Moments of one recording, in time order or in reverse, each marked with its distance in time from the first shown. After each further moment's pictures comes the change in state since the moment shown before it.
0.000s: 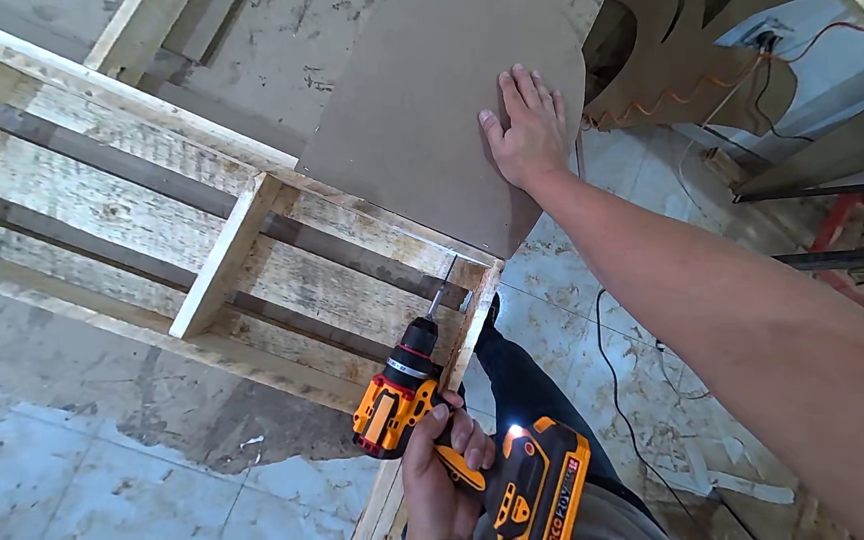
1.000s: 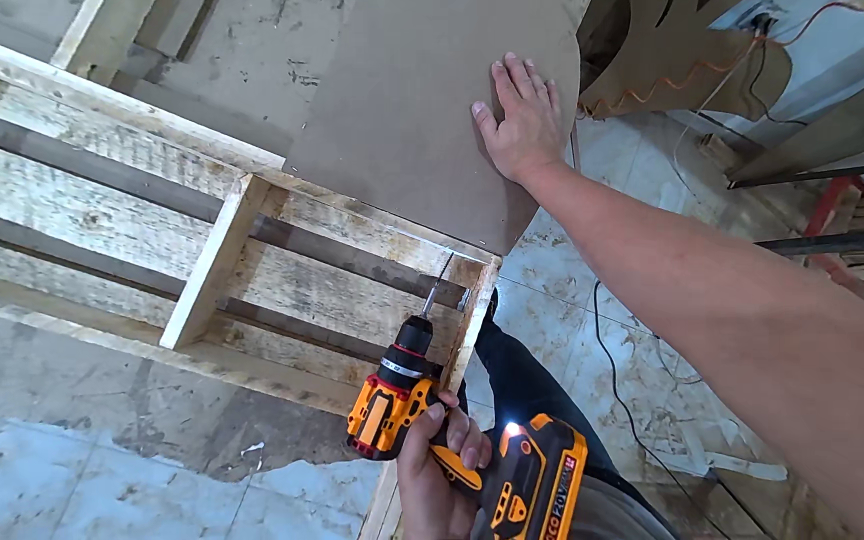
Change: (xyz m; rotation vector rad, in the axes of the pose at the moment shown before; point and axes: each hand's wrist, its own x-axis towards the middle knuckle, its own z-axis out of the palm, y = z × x) left_hand 0.001 0.010 0.003 0.006 0.009 -0.029; right_hand 0.002 -0.001 0.003 0.001 0.004 0.005
